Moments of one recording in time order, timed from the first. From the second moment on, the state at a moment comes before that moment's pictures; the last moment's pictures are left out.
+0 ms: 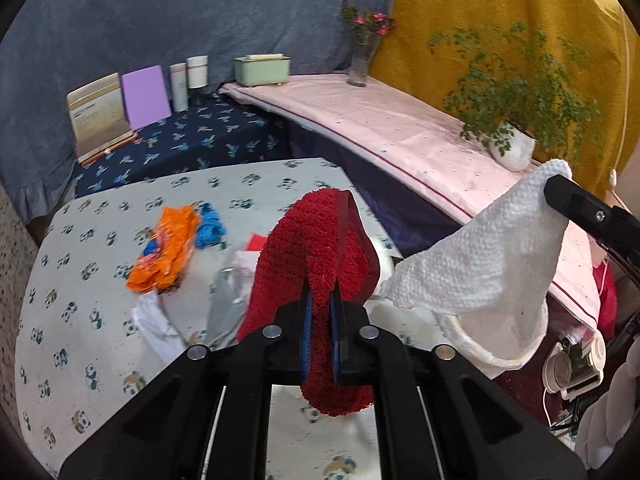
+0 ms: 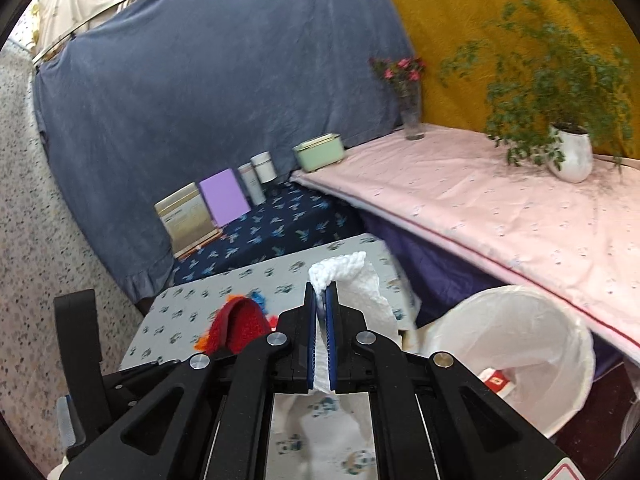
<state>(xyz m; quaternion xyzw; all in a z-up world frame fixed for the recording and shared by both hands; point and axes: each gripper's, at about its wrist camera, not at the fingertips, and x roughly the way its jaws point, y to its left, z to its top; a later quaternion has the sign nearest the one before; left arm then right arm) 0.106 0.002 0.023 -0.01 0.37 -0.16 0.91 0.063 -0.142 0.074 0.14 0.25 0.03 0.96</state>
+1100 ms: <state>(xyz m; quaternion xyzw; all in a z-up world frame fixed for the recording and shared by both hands) 0.116 -0.156 0.015 0.02 0.39 -0.31 0.87 0.027 -0.290 0.016 0.18 0.27 -0.15 0.93</state>
